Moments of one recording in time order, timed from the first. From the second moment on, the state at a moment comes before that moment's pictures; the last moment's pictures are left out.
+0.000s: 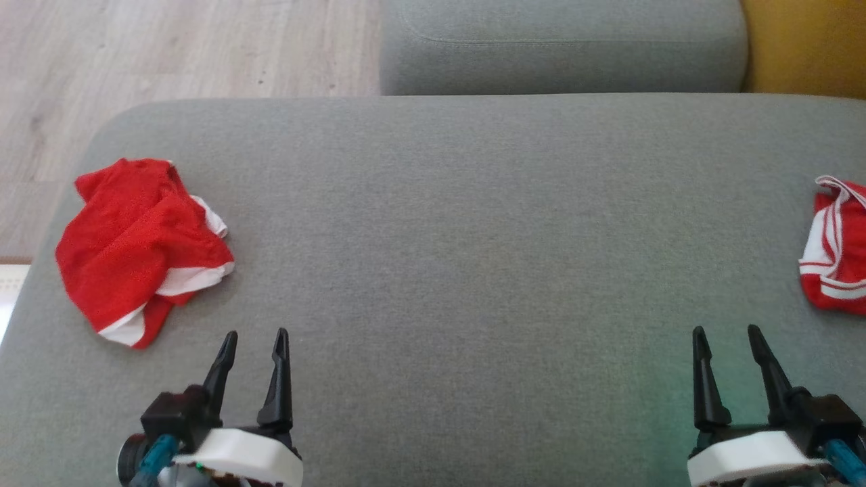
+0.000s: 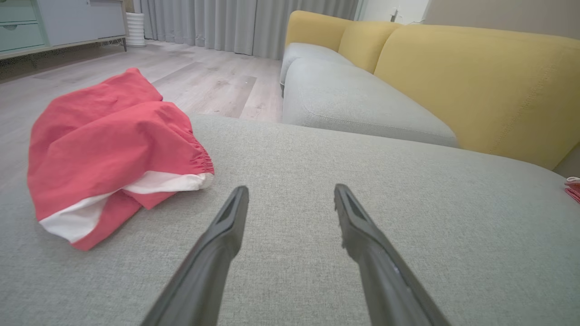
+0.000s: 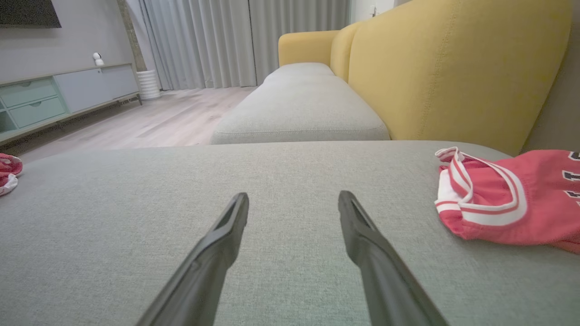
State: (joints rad) left arm 0.09 0.05 -0.15 0.19 -0.21 -0.02 -0.26; right arm 0.12 -0.04 -0.07 0.20 0.06 0.12 -0.25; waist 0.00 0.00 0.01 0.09
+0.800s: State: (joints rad) left arm 0.16 0.05 -0.12 0.14 -0.24 0.00 -0.26; right arm 0.15 -0.04 0.04 0.21 0.10 0.12 -0.25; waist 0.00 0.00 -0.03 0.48
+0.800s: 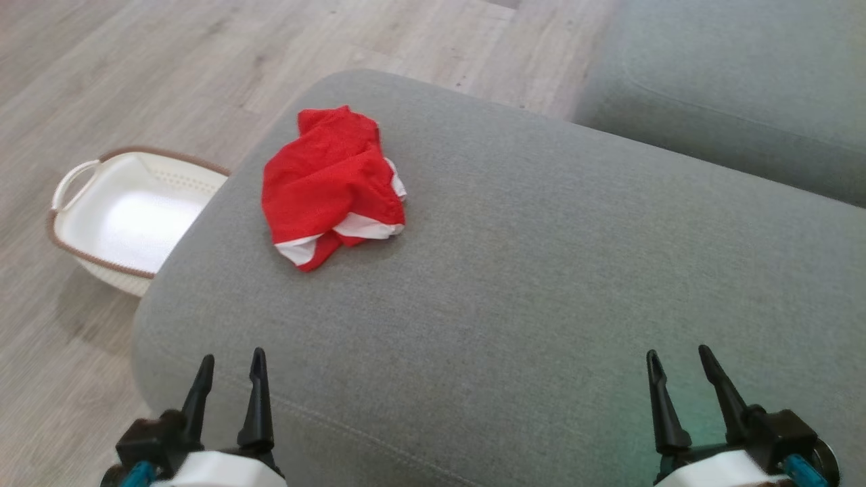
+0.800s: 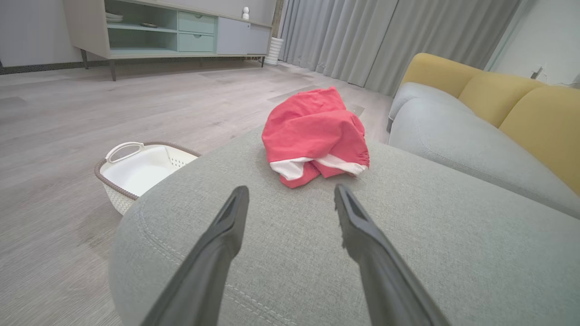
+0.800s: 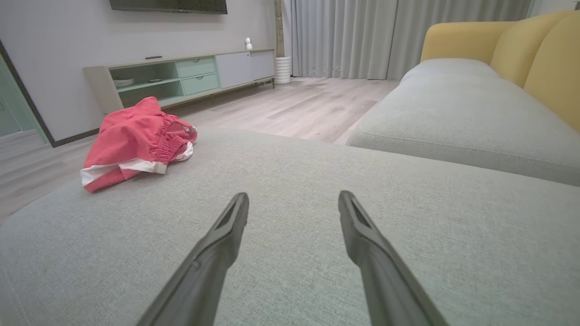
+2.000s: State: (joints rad) left arm -0.83 0.10 -0.04 1.01 -0.37 -0.11 0.04; right arm -0.05 -0.07 -0.11 0.08 -0.12 0.12 -0.26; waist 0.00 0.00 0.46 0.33
